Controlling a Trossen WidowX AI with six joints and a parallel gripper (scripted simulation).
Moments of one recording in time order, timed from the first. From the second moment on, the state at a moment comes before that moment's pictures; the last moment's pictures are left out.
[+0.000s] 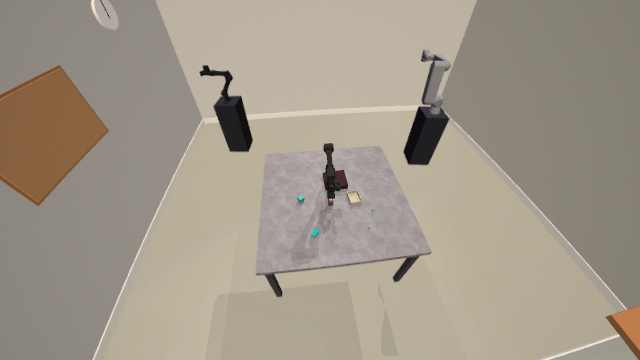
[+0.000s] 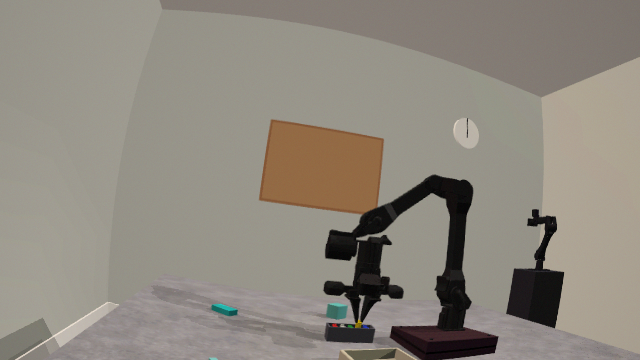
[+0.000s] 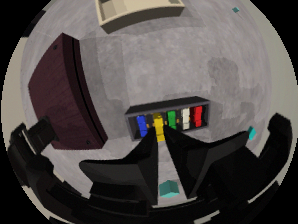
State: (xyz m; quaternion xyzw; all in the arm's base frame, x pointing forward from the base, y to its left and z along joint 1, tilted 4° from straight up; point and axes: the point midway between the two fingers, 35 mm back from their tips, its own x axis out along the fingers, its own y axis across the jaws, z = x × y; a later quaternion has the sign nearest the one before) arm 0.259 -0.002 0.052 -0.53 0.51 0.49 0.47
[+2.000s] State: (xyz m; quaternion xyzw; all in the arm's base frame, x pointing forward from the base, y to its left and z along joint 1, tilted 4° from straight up) arm 0.258 0.002 0.095 -0.53 0.51 0.49 0.47
